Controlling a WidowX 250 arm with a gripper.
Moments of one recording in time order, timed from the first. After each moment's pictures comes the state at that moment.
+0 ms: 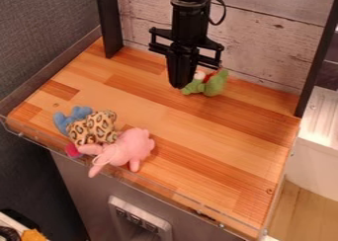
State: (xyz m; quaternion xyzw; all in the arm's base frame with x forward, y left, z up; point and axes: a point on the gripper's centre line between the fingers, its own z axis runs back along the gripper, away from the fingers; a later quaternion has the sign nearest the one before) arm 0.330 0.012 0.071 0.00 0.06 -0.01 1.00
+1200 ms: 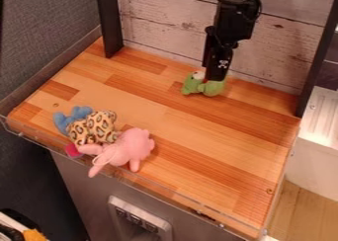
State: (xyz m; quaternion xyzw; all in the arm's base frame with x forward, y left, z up) arm 0.385 -0.018 0.061 0.00 0.06 -0.52 0.85
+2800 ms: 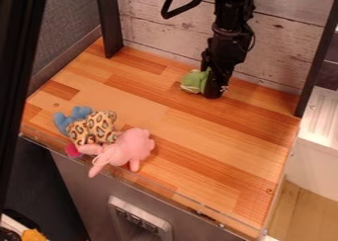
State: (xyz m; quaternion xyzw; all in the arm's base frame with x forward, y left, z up) arm 0.396 -0.011 0.005 0.01 0.05 -0.46 0.89
